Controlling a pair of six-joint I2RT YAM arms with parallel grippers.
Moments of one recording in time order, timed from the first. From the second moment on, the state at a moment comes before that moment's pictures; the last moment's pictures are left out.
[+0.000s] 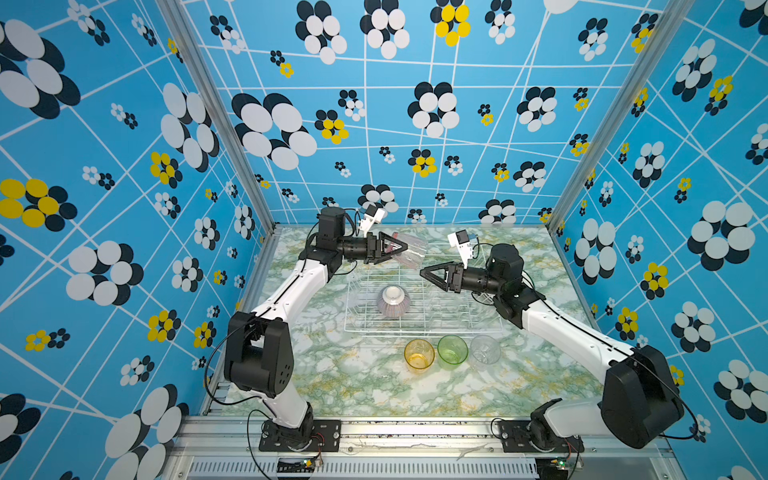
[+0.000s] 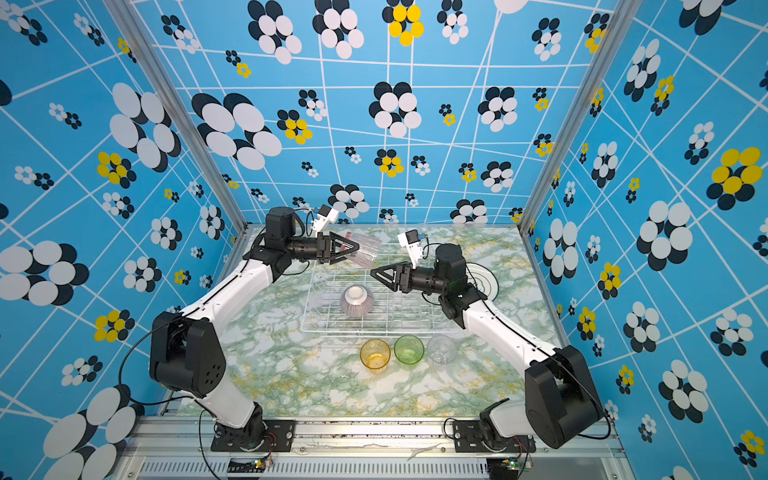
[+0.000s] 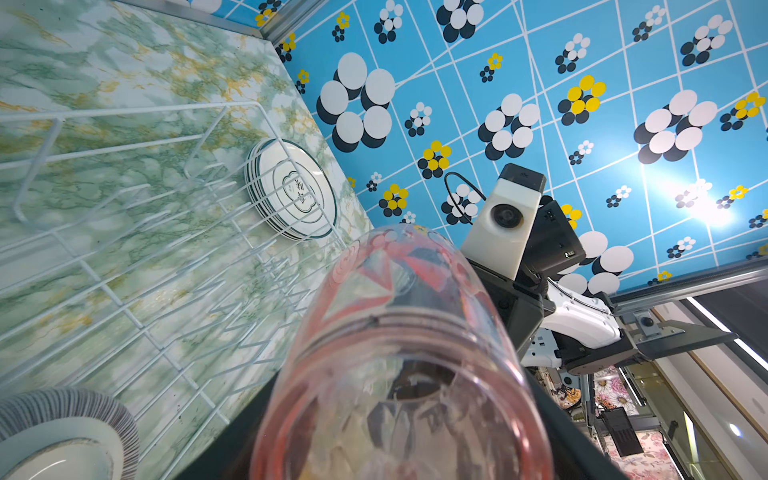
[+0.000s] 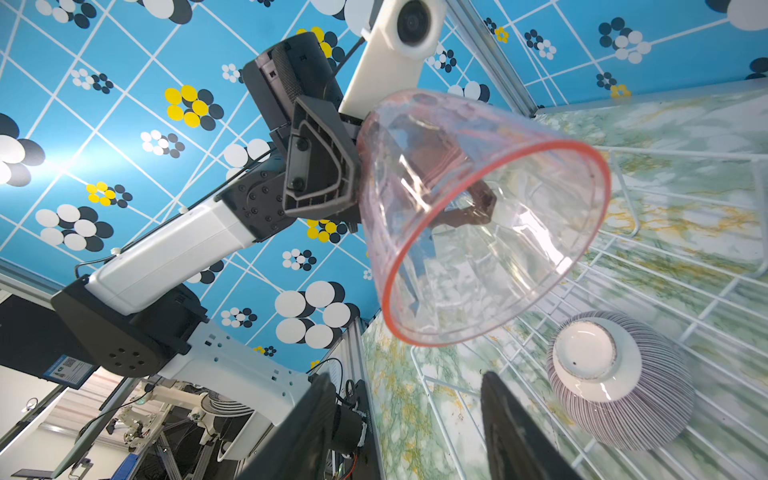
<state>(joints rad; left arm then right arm) -0.24 1.67 1.35 -0.03 1.23 -0.70 0.46 1.40 0.95 0.33 -0.82 0.66</state>
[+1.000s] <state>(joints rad) -0.30 1.73 1.30 0.39 1.32 -1.05 0.46 1.52 1.05 0.63 -0.87 0.84</state>
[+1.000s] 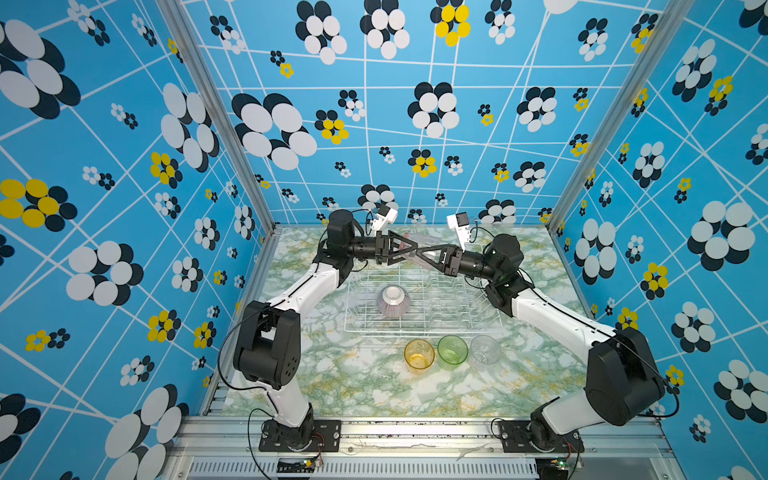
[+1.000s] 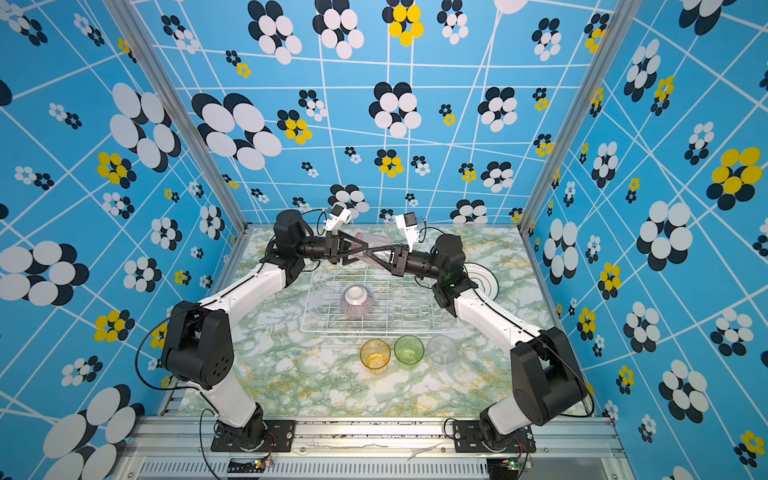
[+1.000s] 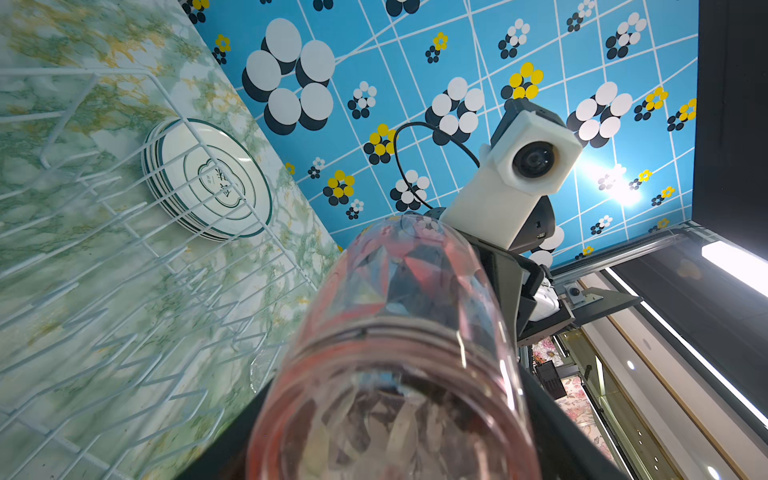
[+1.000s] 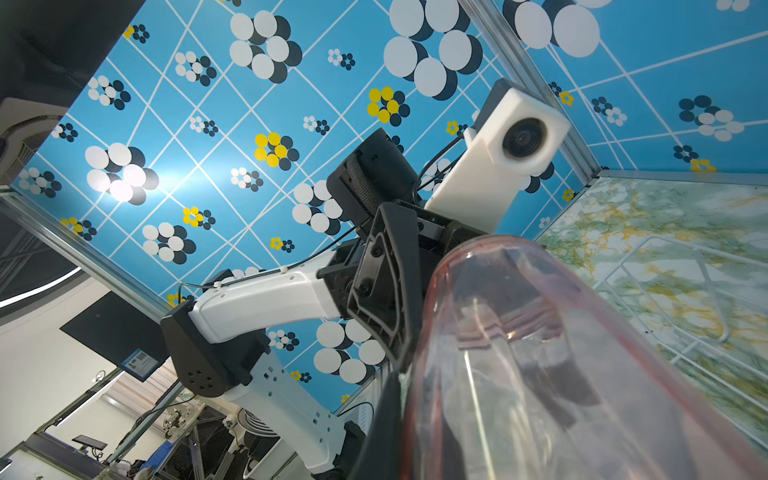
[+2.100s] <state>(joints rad) -0.23 1.39 1.40 -0.68 0.41 -0.30 0.98 1.61 1.60 -0.86 -0.43 -0.06</state>
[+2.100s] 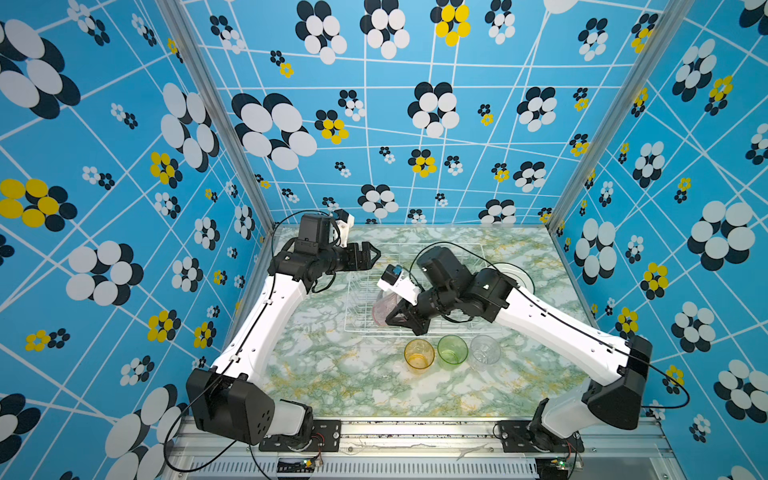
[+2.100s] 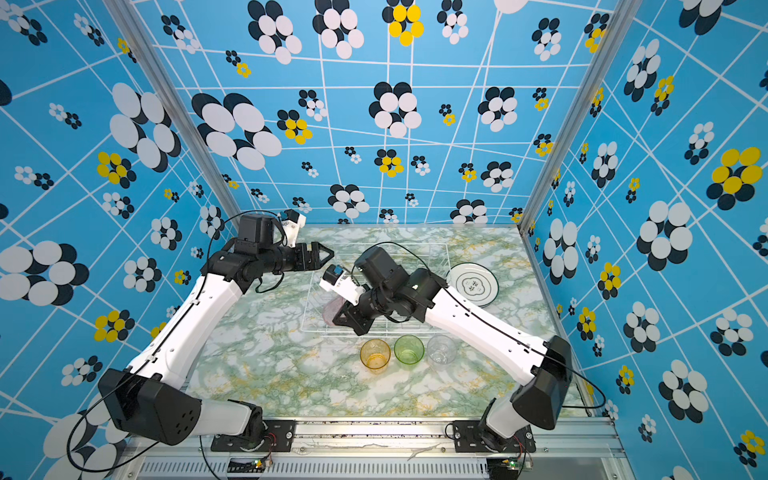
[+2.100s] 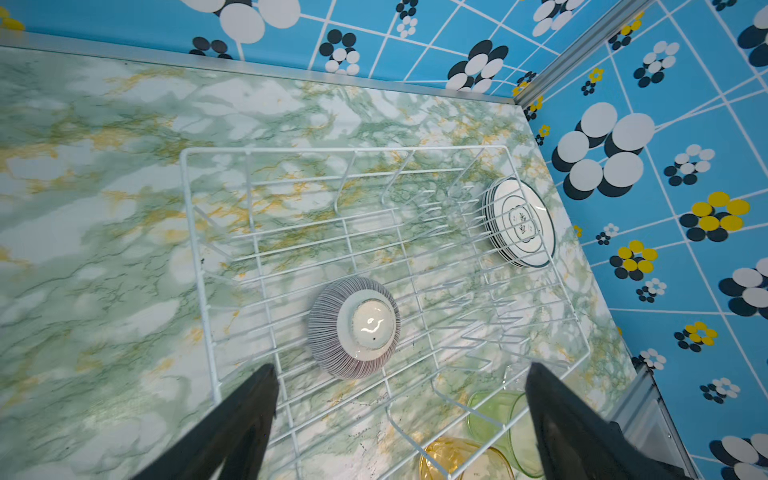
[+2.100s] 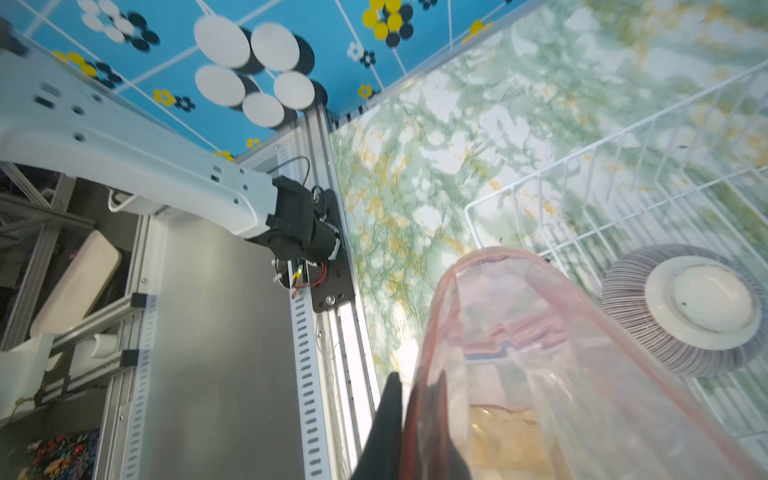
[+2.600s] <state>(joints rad) -0.21 1.39 1.38 -0.71 0.35 -0.27 1.18 1.98 1.83 -1.19 -0.20 -0.19</state>
